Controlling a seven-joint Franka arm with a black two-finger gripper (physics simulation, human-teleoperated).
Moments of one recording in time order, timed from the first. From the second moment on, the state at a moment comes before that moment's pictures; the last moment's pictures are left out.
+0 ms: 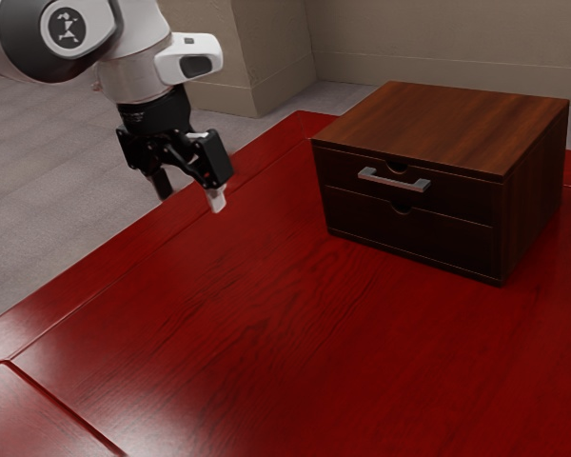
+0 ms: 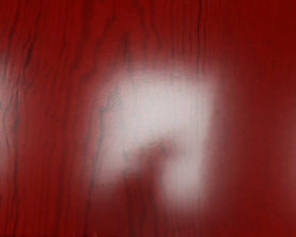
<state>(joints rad) -0.01 -0.01 0.06 -1.36 0.01 1.41 -0.04</state>
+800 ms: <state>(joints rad) 0.05 -0.04 0.05 -1.03 0.06 1.34 -0.07</state>
